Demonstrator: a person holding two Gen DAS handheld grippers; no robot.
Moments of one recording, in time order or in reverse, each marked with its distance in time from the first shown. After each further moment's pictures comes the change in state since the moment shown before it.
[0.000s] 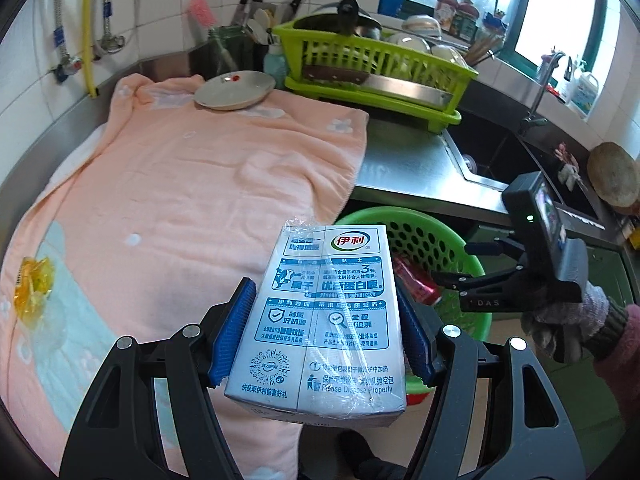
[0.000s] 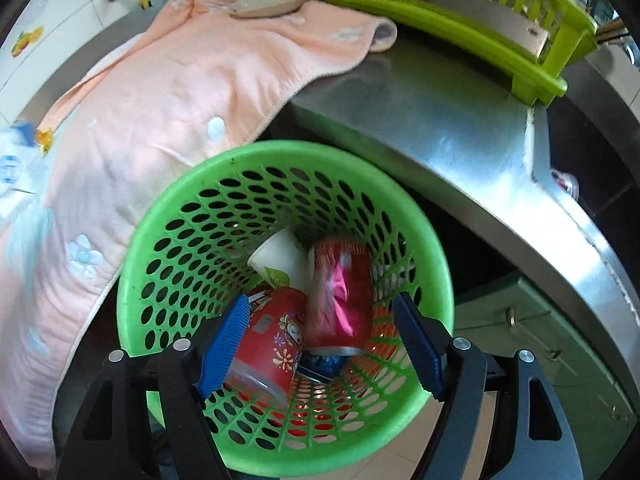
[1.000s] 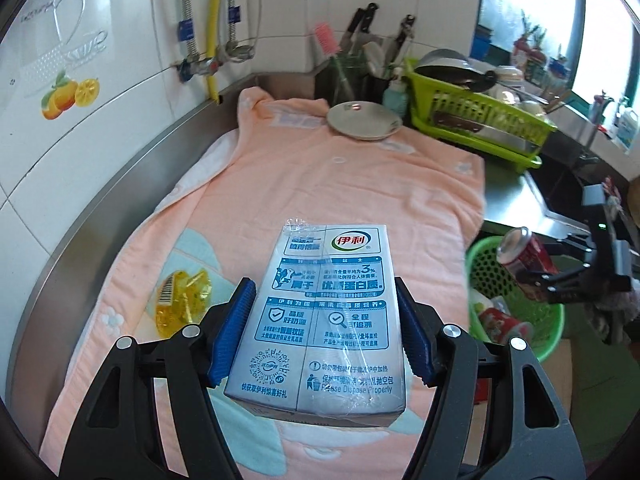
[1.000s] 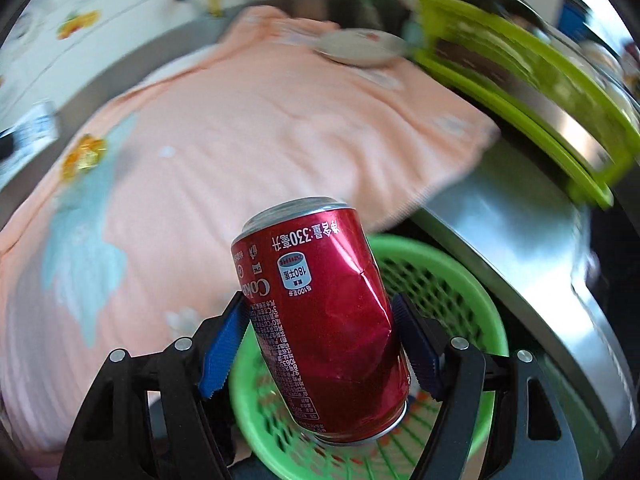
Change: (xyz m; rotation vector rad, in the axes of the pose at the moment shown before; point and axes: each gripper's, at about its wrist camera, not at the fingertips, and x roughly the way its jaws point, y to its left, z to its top) left arm -0.096 0.179 0.007 -0.059 -0.075 0.169; right arm -0.025 0.099 0.056 -0.094 -0.059 0.028
